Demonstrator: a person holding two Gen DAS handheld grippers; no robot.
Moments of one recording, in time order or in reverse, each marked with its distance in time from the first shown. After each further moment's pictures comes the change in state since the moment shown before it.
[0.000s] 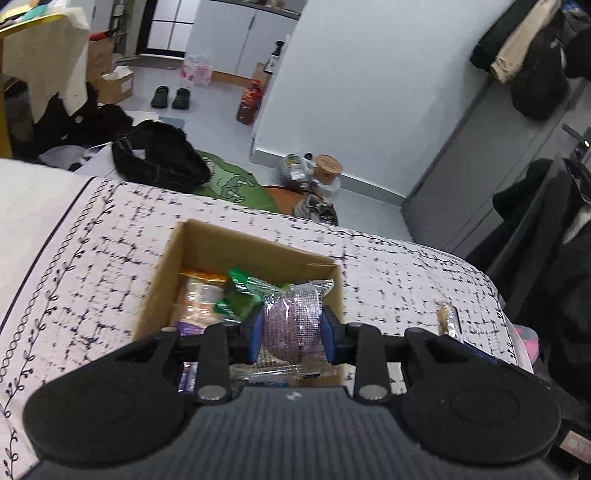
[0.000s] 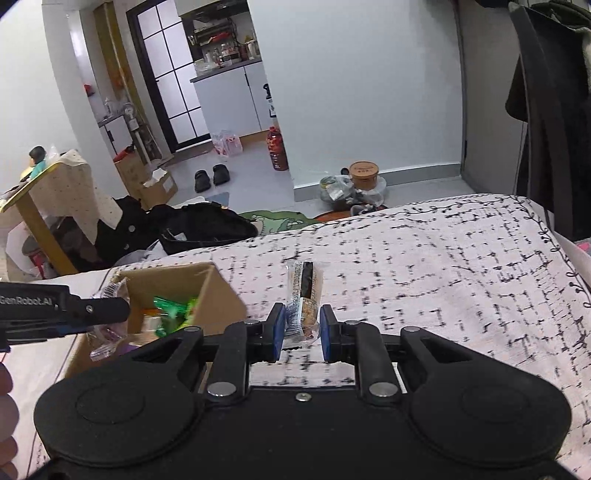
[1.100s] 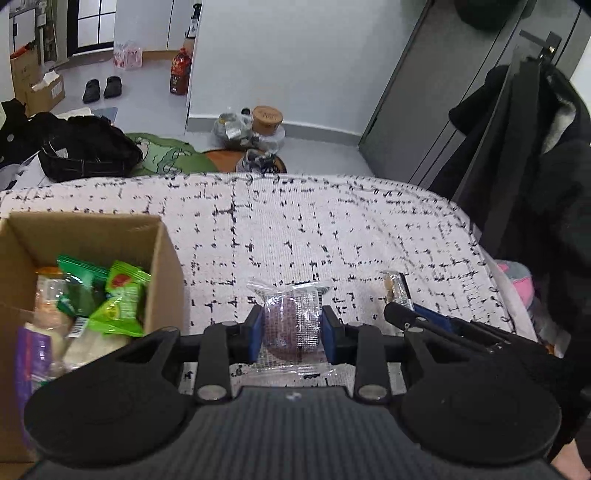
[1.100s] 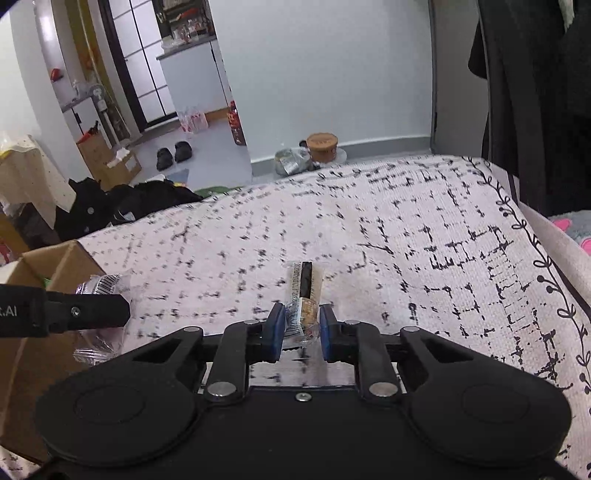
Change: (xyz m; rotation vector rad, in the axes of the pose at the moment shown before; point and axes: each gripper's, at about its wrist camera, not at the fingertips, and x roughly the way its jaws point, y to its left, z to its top) left arm 0.080 -0.118 -0.026 0.201 0.136 -0.064; right arm 0.045 -0.100 -0.009 0.008 0.075 -0.072
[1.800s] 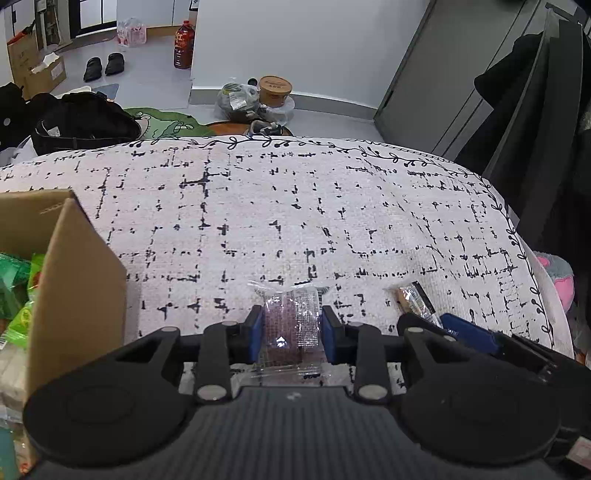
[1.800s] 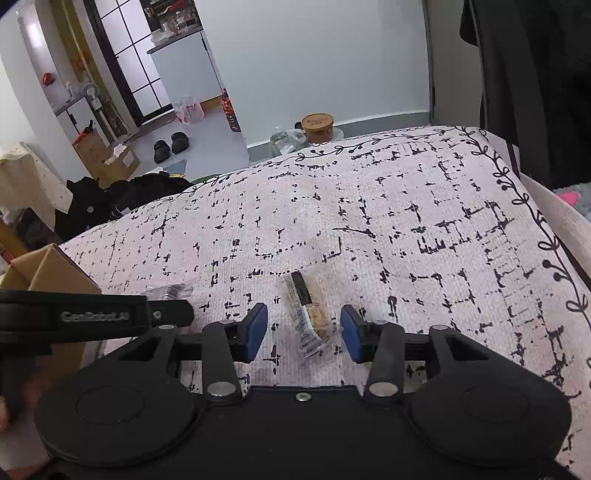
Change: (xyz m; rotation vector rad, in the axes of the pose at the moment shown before) left arm 0.083 -0.022 0.003 -0.012 0.091 0.056; right arm 0.025 -0.029 0.001 0.048 0.068 0.023
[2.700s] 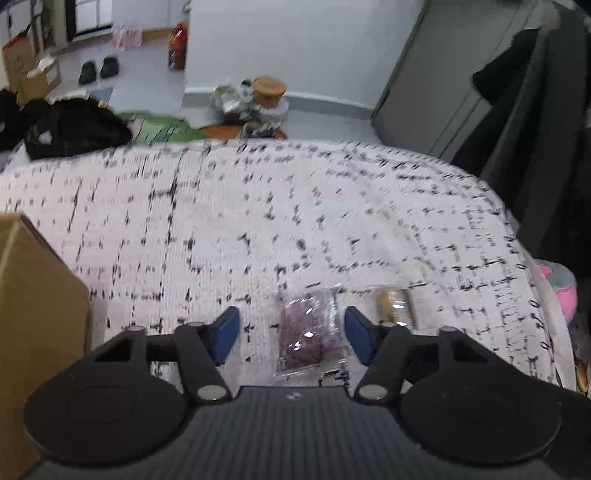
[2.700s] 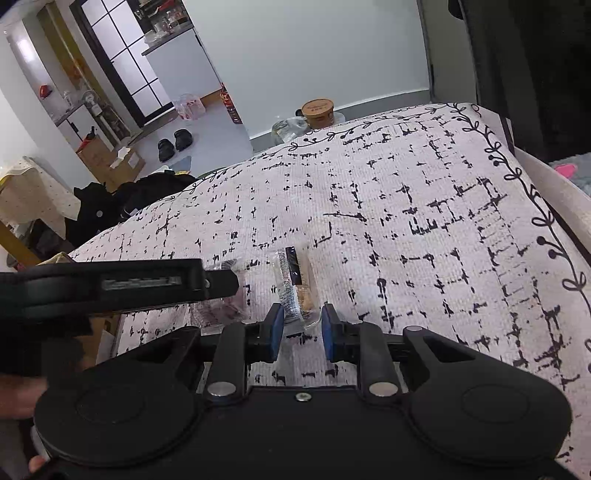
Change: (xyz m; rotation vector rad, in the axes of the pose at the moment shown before) left arm 0.022 -0.021 0.010 -0.008 0.007 0.003; right arm -0.011 -0.020 -0.002 0.077 0.054 0.058
